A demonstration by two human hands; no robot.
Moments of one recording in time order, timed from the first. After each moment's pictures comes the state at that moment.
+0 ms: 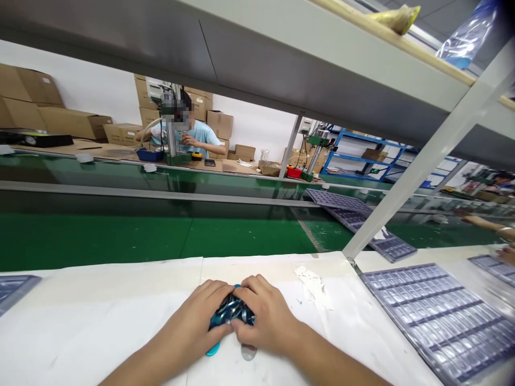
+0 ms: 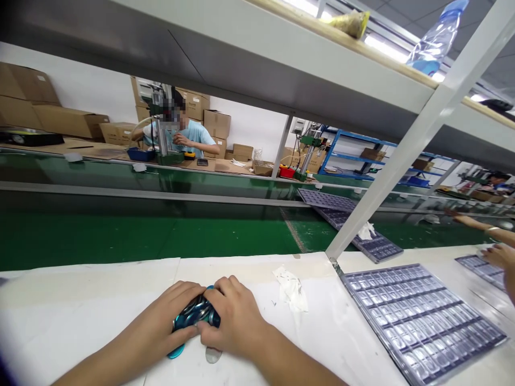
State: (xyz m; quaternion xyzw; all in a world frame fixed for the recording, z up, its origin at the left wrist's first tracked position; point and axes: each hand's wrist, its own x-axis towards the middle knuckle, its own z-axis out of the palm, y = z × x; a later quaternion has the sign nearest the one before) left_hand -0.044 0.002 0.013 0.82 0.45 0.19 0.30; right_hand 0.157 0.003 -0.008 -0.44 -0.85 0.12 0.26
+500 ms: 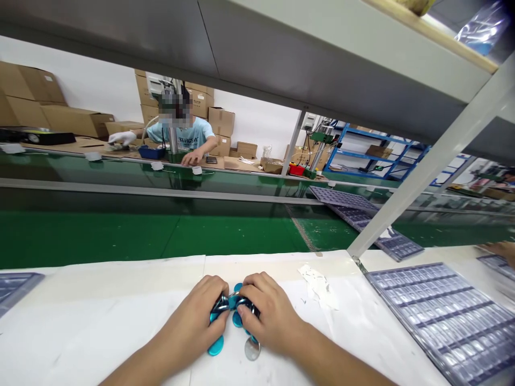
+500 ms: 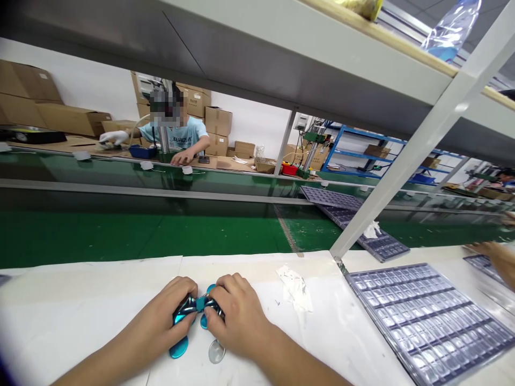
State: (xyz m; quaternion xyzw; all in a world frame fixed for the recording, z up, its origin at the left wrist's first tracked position) left_hand -0.045 0.002 0.010 0.81 0.48 0.21 0.26; right_hand 0.160 0.003 -0.010 -0.41 -0.85 0.12 0.32
